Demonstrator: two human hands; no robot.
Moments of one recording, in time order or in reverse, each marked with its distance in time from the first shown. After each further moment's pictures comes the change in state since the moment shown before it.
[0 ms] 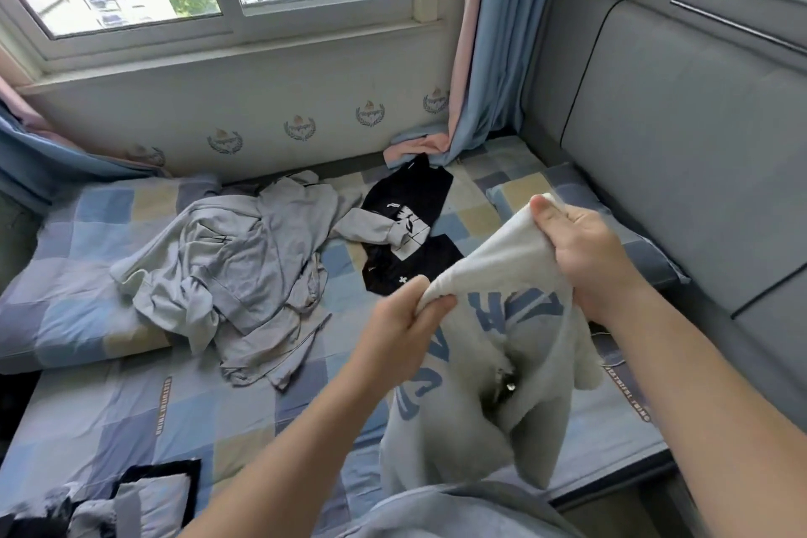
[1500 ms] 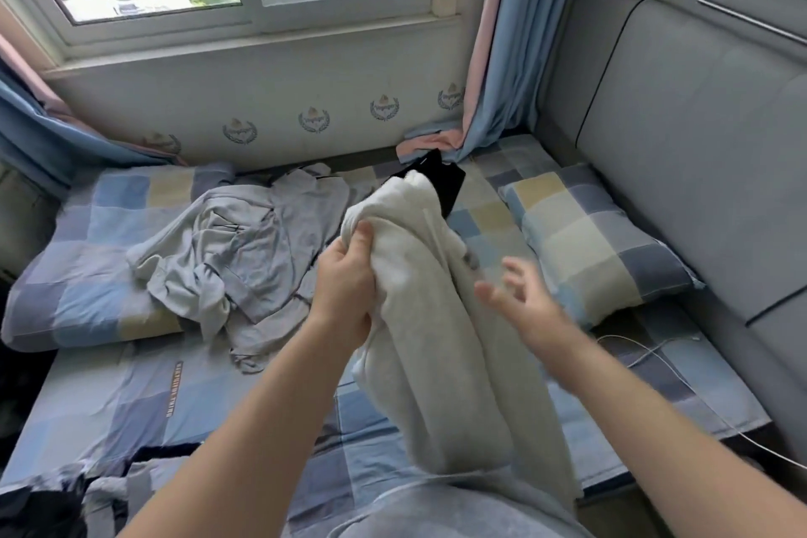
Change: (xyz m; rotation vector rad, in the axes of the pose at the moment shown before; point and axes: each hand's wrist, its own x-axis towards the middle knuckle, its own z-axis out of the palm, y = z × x) left_hand 0.019 0.008 -0.058 -0.750 0.457 -0.448; right_hand -0.034 0.073 0.037 -0.267 -0.157 0.253
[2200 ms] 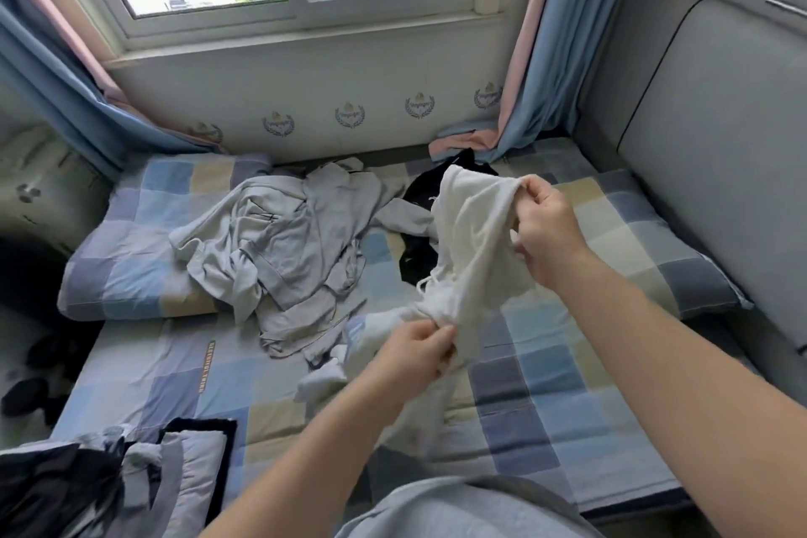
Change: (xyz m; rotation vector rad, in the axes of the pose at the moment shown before) left_hand -0.036 -0.063 -0.029 0.503 -0.276 -0.321; right_hand 0.067 -0.082 0.025 0.180 0.158 -0.310
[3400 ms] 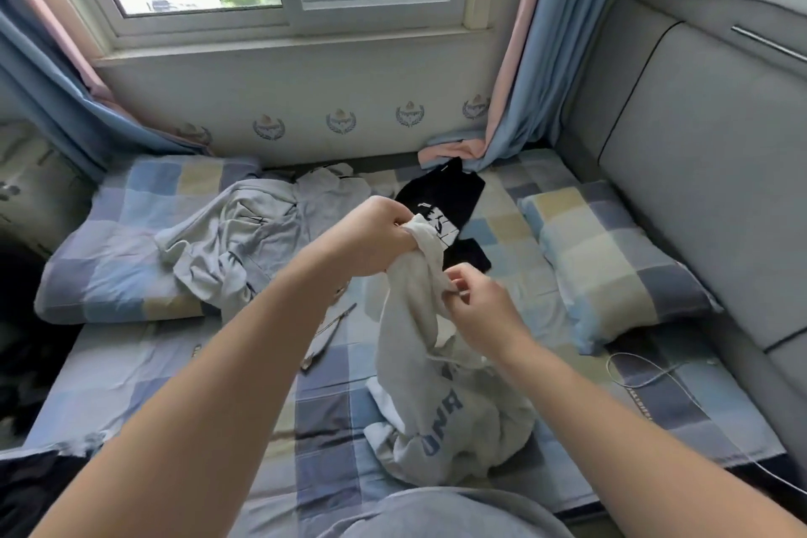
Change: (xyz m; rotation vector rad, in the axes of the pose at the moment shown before) left_hand 0.004 0.120 -0.070 0.647 0.136 0.439; right_hand -0.079 0.054 0.039 -0.532 -0.259 -0.056
